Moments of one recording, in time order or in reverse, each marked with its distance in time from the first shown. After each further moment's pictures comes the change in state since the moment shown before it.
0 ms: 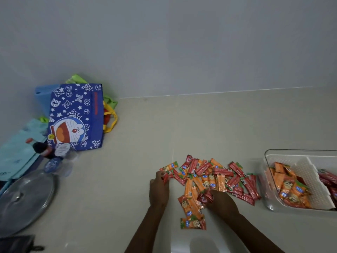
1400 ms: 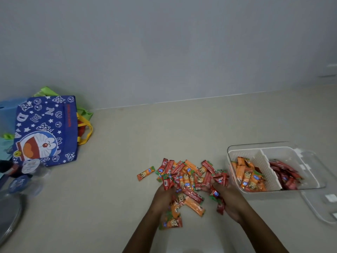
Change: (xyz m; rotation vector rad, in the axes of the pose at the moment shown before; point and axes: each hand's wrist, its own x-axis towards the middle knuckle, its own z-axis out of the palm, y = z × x) left_hand -0.066 0.071 0.017 -0.664 -0.571 -0.202; right_hand -0.083 0.021 -0.086 1.300 0.168 0.199
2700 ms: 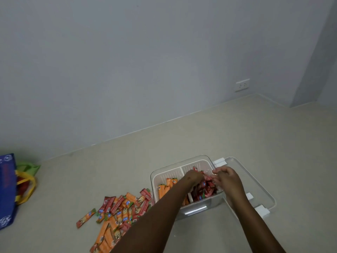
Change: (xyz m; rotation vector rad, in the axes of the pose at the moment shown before) left_hand 0.005 0.130 0.395 0.728 -0.204 0.003; right_hand -0.016 -0.105 -0.265 0.062 0.455 -0.301
